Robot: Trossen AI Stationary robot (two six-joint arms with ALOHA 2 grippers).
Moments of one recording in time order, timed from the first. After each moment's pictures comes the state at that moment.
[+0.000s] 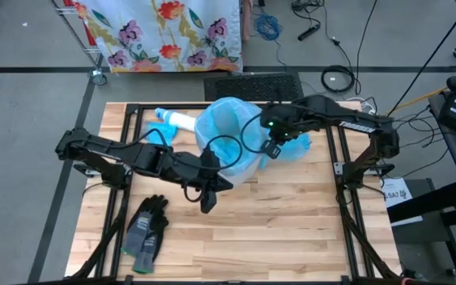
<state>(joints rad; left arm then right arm) -0.26 1.47 1.50 -0.53 -0.13 -0.51 -0.14 1.61 1.85 -1.46 0.21 0.45</state>
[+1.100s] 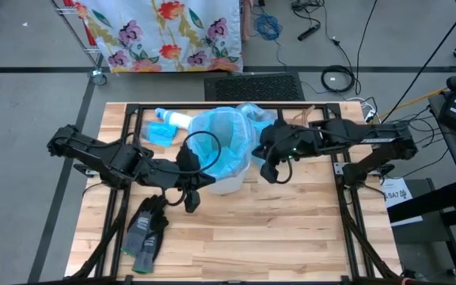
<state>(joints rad) -0.38 1.36 1.50 -0.70 -0.38 -0.57 0.13 1.45 1.68 -0.95 0.26 0.40</state>
